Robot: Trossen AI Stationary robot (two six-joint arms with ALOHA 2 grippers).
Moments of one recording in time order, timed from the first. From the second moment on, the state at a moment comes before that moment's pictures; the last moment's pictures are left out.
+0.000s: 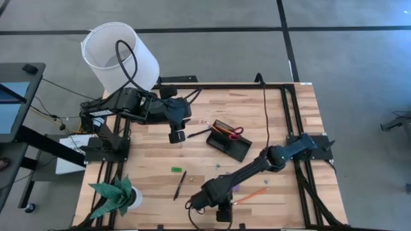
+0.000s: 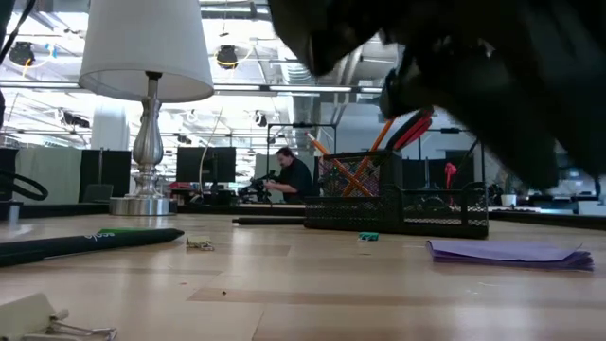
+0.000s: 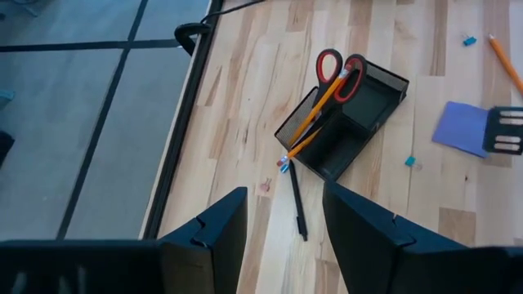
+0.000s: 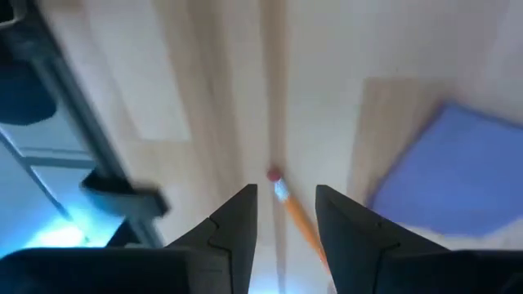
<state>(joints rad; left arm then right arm) -0.15 1.74 2.30 -1.50 -0.46 -0.13 0.50 2.55 2.36 -1.57 -0.32 0.45</state>
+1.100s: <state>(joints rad) -0.15 1.74 2.30 -1.50 -0.46 -0.17 0.56 2.54 2.27 -1.51 -0.31 0.45</state>
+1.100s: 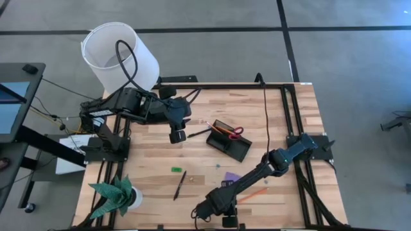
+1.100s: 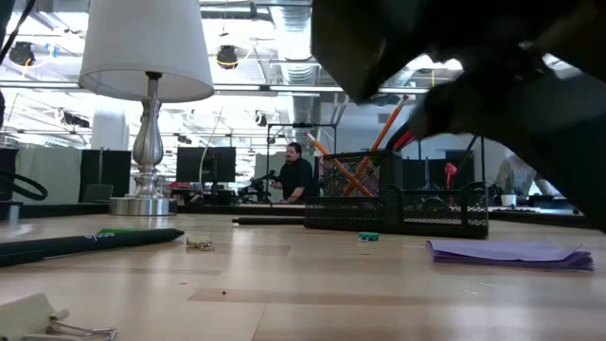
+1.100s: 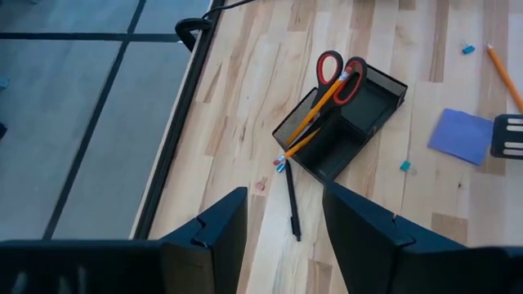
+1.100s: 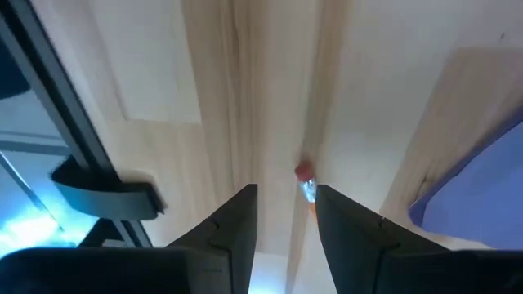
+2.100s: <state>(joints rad) -0.15 1.74 2.30 -1.50 -0.45 -0.18 0.55 2.54 2.20 -1.48 -0.31 0.42</state>
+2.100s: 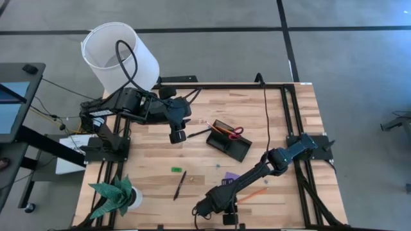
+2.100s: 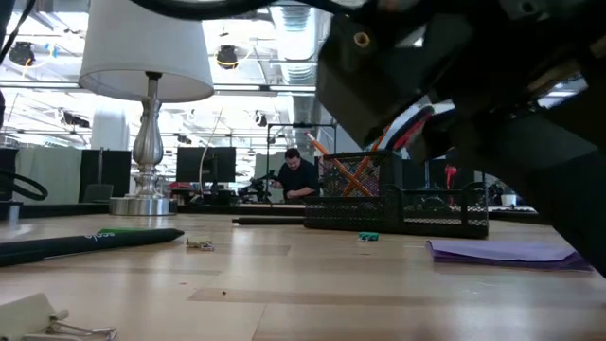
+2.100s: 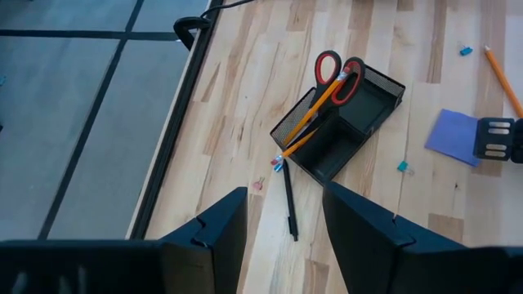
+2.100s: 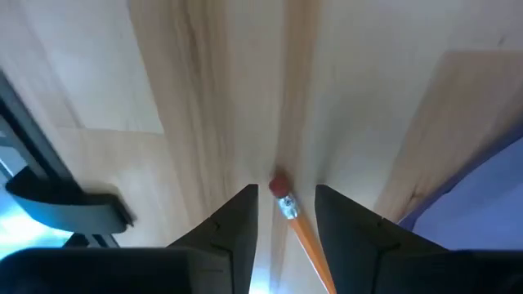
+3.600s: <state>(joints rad) -0.15 1.74 2.30 -1.51 -0.48 -0.18 0.49 2.31 2.17 -1.41 -0.07 0.42</state>
